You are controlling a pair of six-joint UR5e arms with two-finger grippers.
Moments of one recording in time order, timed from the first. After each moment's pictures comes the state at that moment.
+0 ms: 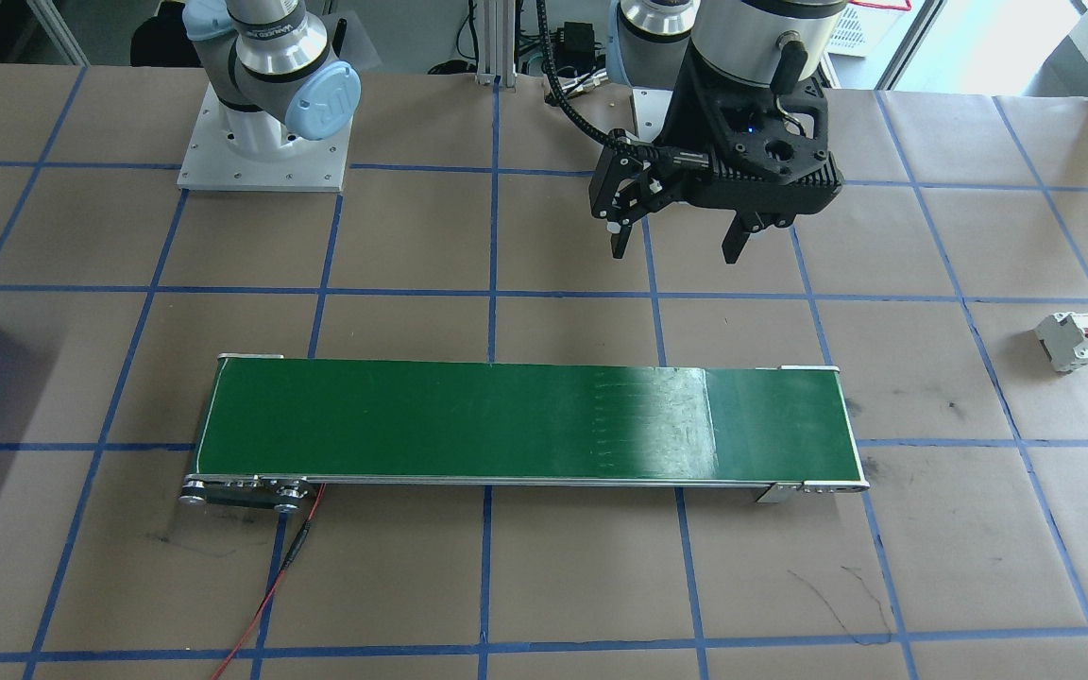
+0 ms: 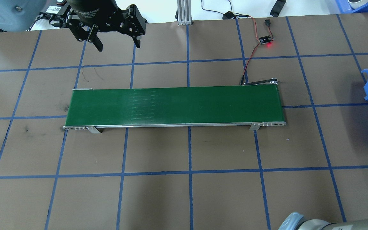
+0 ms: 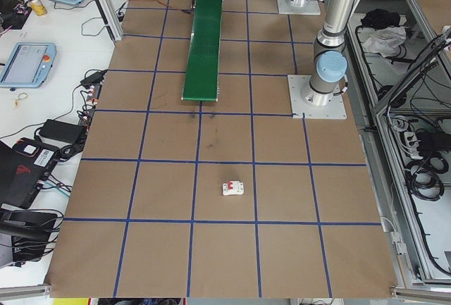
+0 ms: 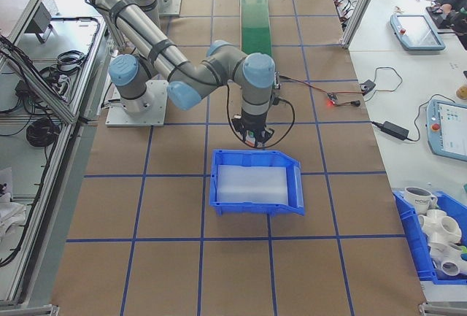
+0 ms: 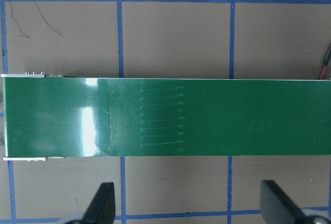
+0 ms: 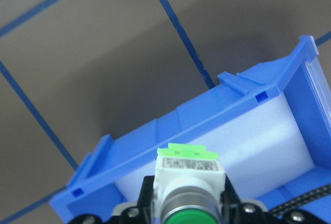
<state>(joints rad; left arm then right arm) -1.72 -1.70 -1.31 -1.61 1.53 -0.16 0.77 -1.39 1.67 -1.94 -1.63 -1.85</state>
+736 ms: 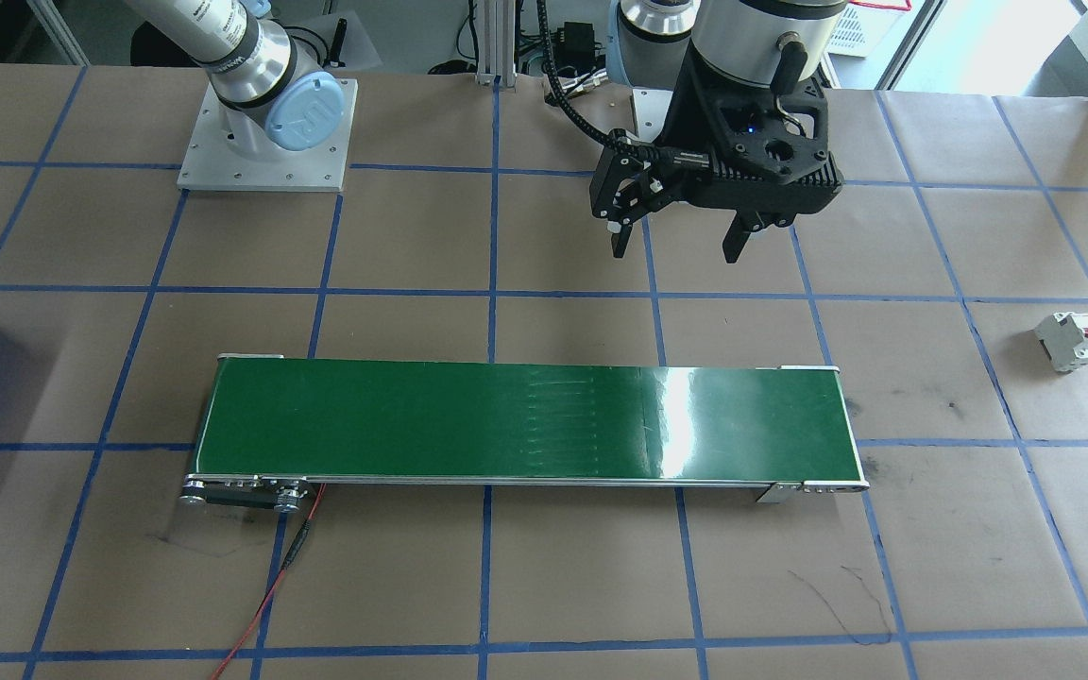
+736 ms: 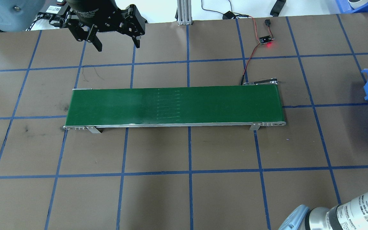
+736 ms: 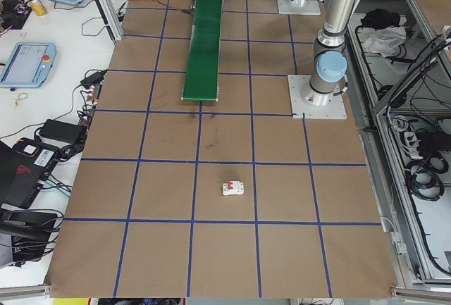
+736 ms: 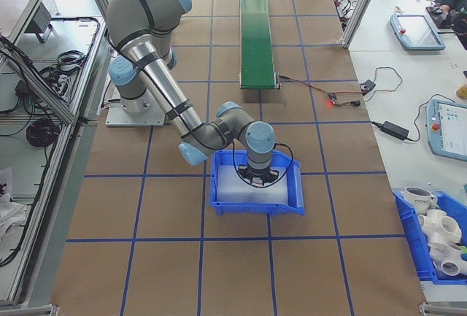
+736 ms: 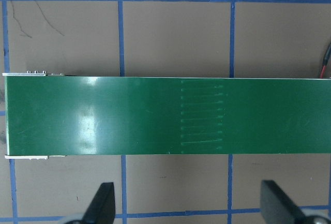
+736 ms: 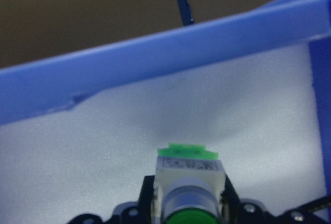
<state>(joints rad) -1.72 -1.69 -1.31 -1.61 1.54 -0.16 0.69 -1.10 1.68 -2.23 -1.54 -2.22</state>
